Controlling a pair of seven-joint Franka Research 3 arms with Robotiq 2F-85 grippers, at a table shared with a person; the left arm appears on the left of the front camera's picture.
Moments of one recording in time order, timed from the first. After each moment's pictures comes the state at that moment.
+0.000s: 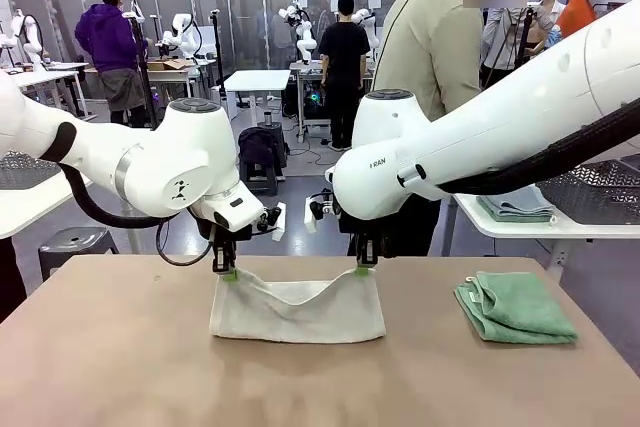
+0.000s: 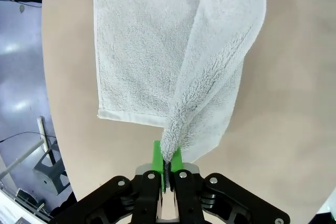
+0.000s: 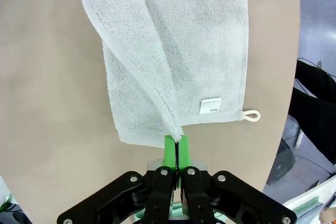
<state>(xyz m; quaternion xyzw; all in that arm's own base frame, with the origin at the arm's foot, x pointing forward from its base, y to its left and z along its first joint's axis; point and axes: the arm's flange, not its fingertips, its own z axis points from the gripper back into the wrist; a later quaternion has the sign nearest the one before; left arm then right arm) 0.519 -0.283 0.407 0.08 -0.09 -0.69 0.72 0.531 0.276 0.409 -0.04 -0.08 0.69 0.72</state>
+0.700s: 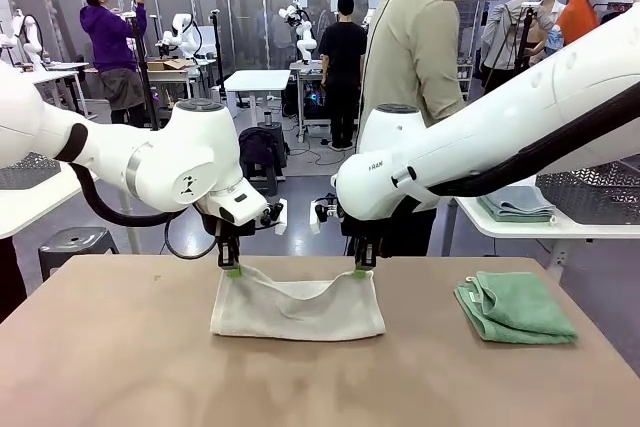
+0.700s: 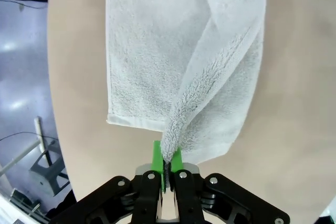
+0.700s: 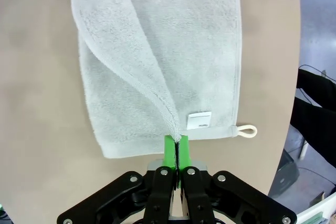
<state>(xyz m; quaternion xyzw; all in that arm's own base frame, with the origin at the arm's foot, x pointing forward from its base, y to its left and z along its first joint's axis) 0.547 -0.283 0.400 0.07 -0.08 -0.68 0.73 0.569 0.266 0.378 -0.01 -0.10 0.69 0.72</state>
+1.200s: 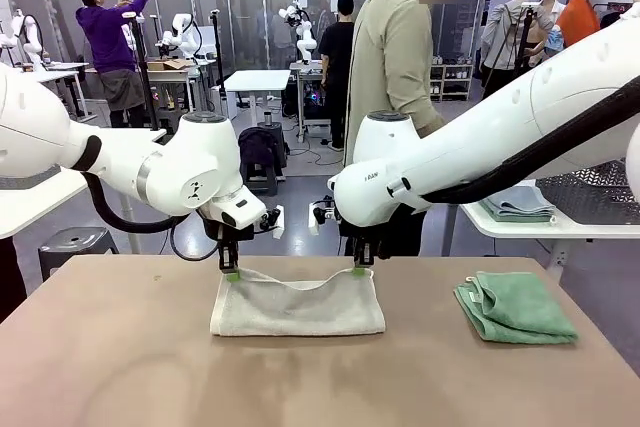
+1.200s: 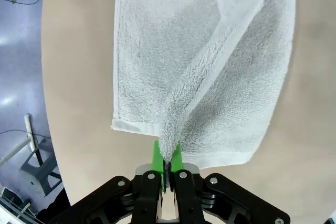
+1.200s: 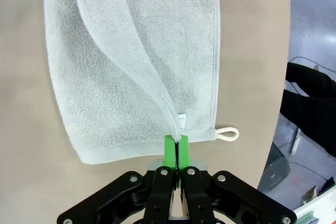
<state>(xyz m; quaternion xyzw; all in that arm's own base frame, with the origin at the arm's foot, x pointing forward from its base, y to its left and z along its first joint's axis) 0.583 -0.273 0.370 0.06 -0.07 -0.67 0.74 0.593 0.271 0.364 -0.04 -0.10 0.69 0.71</state>
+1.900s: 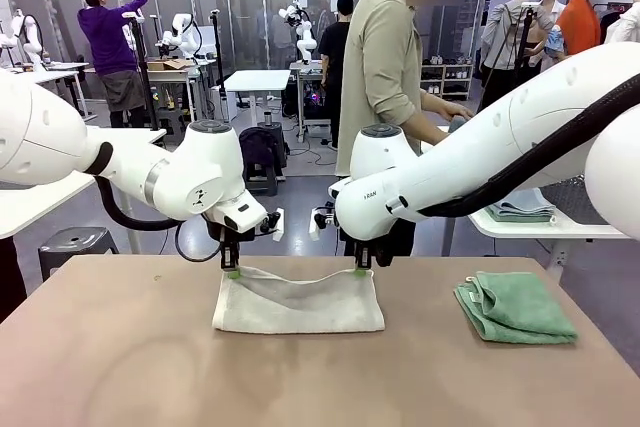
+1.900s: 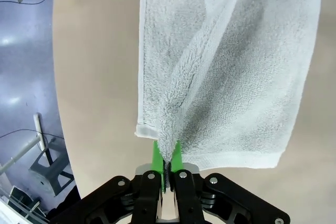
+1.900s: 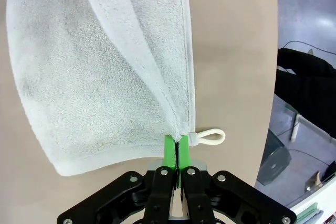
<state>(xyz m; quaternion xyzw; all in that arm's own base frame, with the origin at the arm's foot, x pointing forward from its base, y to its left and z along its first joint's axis) 0.611 -0.270 0.352 0.08 -0.07 -0.67 0.73 0.619 0.268 0.338 -0.06 -0.10 0.67 0.73</state>
